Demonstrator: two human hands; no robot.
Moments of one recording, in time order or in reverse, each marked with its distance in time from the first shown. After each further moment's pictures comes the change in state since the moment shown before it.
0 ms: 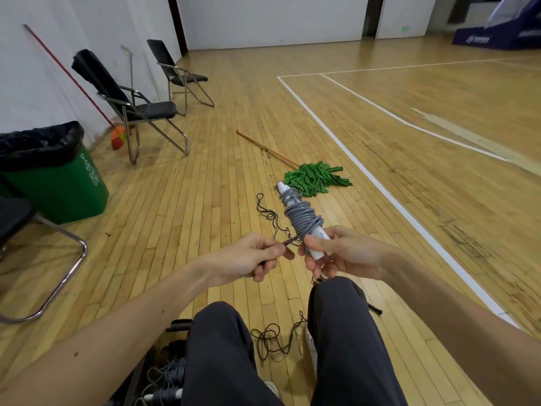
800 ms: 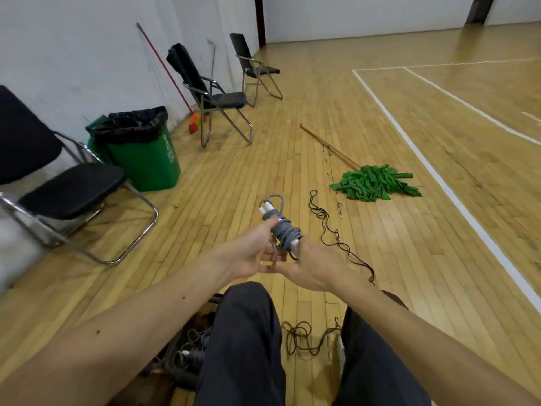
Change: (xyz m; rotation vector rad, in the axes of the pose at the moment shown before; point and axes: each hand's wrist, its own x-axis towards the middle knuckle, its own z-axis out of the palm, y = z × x) left_hand -0.011 -0.010 -0.011 -0.486 0.513 -0.352; right_hand 0.080 0.012 0.075 -1.125 0.176 -0.019
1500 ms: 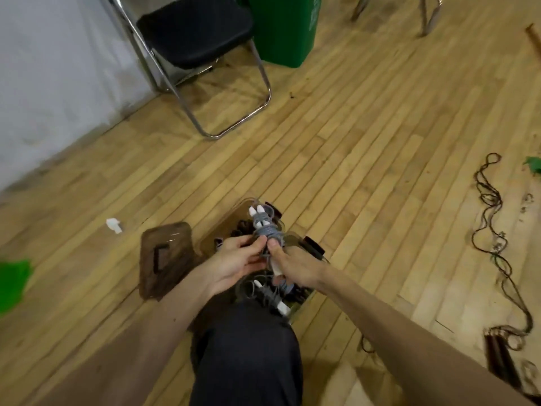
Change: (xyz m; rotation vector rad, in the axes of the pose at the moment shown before) left_hand 0.116 -0.249 -0.295 -0.676 0.390 -0.098; right_hand 0.247 -0.178 0.277 0.318 -0.821 -0.142
